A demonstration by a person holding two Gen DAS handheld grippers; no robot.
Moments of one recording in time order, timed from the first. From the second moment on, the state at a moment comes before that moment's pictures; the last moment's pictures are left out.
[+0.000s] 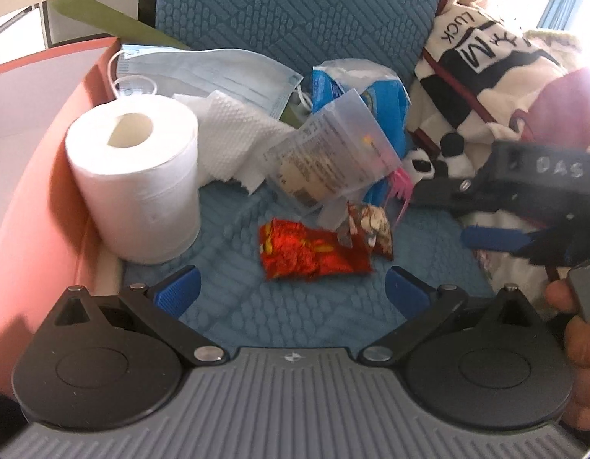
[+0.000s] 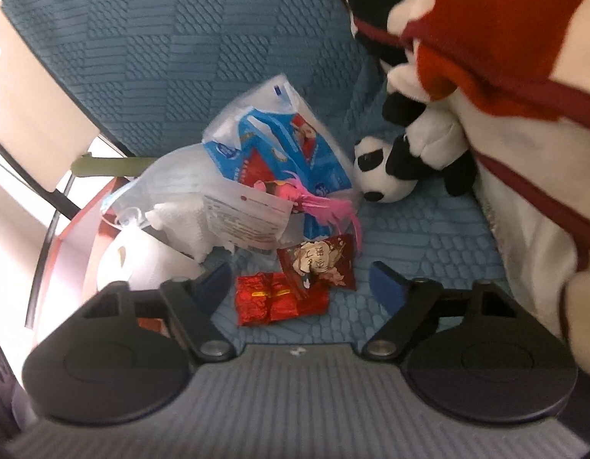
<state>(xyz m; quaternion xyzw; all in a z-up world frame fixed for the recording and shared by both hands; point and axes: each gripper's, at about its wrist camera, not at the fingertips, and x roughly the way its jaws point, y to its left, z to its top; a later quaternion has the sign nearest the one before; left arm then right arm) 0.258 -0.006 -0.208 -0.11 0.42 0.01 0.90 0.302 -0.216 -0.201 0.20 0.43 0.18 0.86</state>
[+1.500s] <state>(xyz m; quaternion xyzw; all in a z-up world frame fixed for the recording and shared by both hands) 0.284 0.010 -0.261 -0.17 0.42 0.02 0.89 0.360 -0.168 -0.233 0.13 0.49 0.19 0.84</state>
